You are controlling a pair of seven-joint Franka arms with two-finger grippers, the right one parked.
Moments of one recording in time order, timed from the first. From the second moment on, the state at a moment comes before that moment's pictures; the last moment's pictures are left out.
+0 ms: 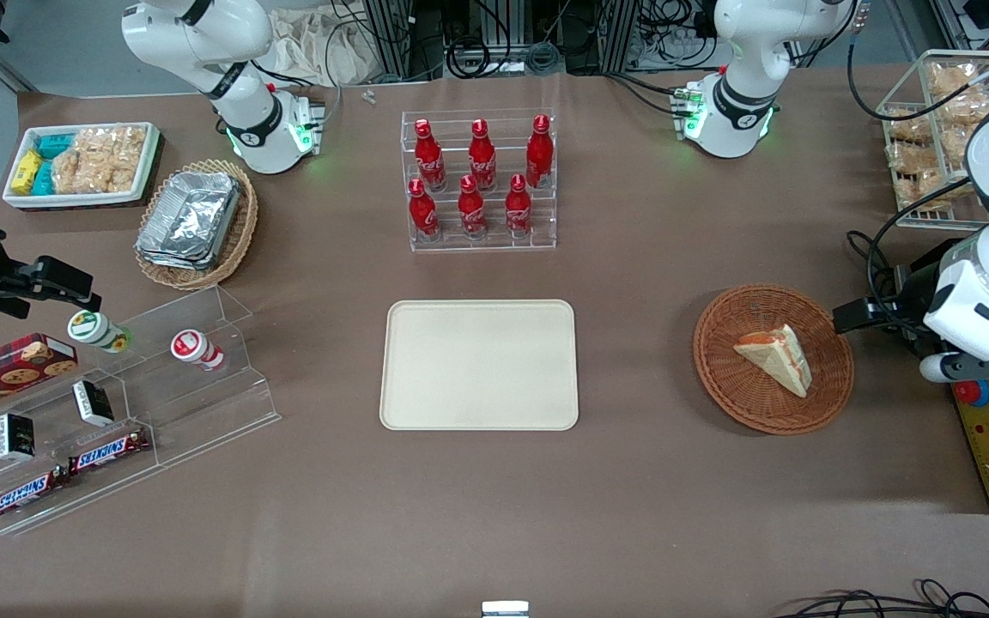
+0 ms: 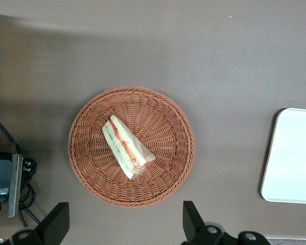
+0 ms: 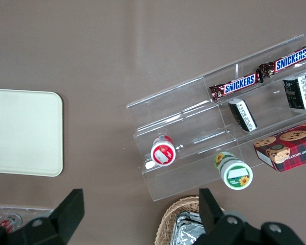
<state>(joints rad) 0.06 0.20 -0.11 -1.56 -0.03 1.75 -0.12</state>
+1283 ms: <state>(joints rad) 0.06 0.31 -0.05 -1.86 0.01 2.06 -0.64</state>
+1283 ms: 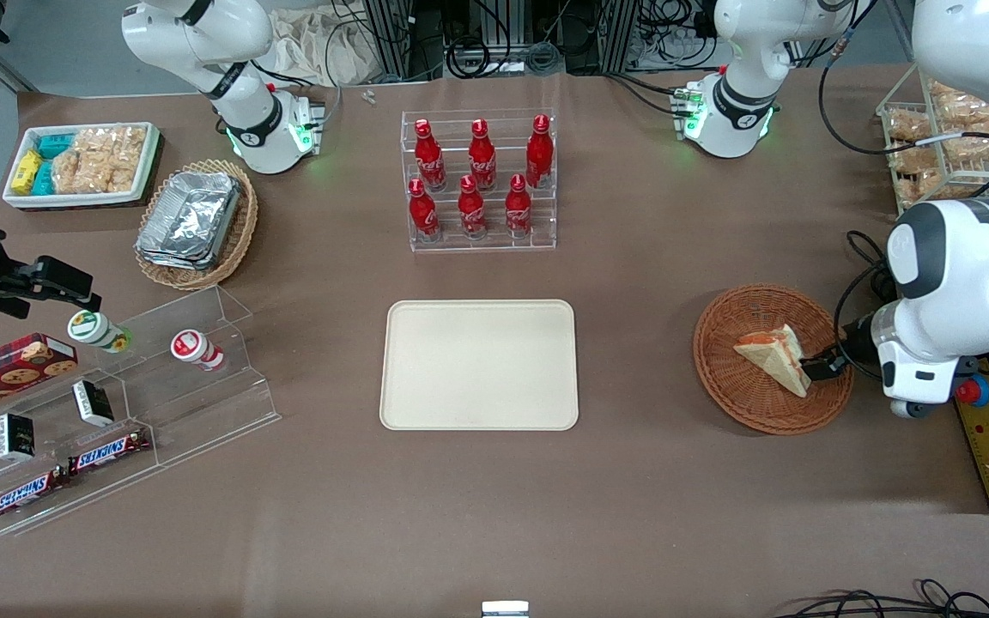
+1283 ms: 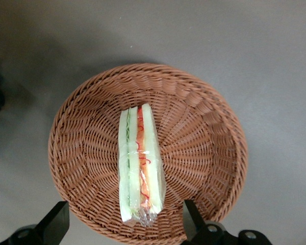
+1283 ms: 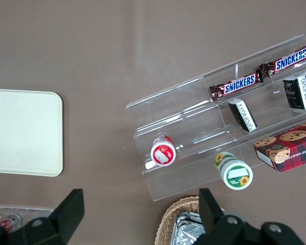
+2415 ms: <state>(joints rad) 0.06 0.31 -0.05 -2.08 -0.06 2.33 -0.72</state>
